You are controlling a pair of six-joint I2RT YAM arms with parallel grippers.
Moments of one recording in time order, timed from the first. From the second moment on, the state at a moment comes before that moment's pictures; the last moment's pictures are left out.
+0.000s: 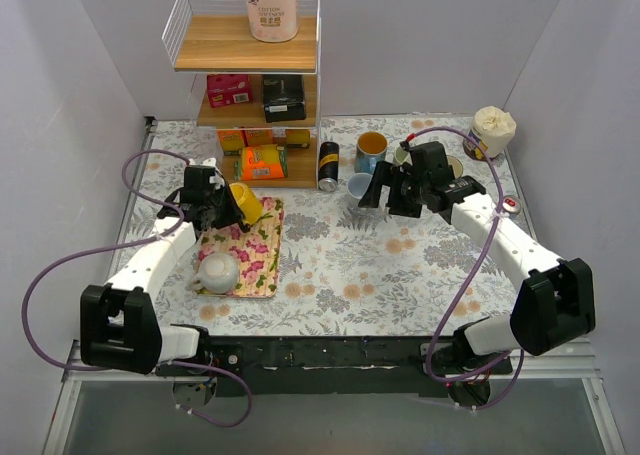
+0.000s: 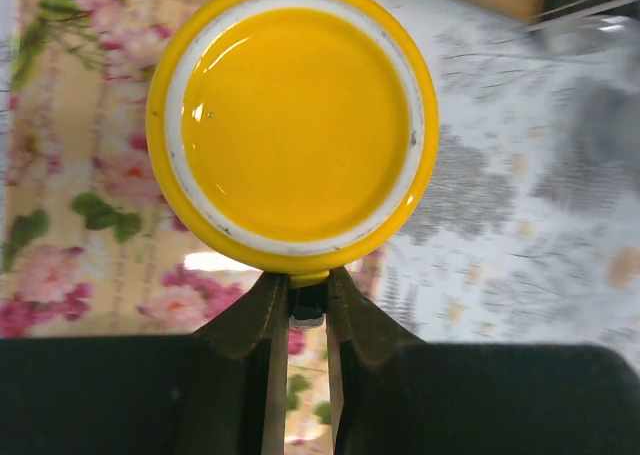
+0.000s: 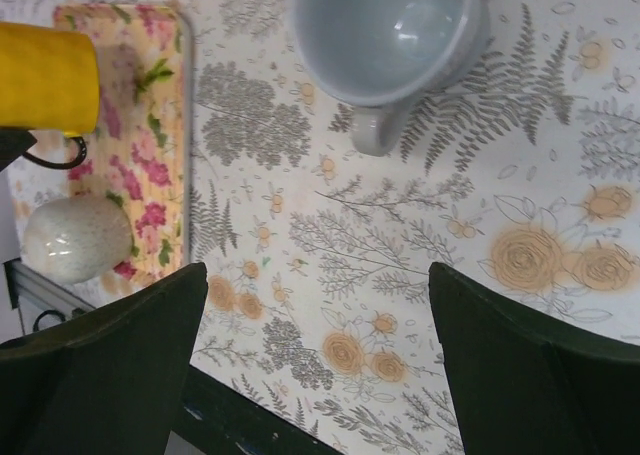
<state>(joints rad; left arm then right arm) -0.16 1.31 0.86 -0.39 0.06 -0.41 0.42 1.40 1.11 -0.54 -0.23 0.56</state>
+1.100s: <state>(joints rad) -0.35 1.10 0.92 0.33 0.58 -1.23 0.63 1.41 1.08 0.49 -0.67 0.94</state>
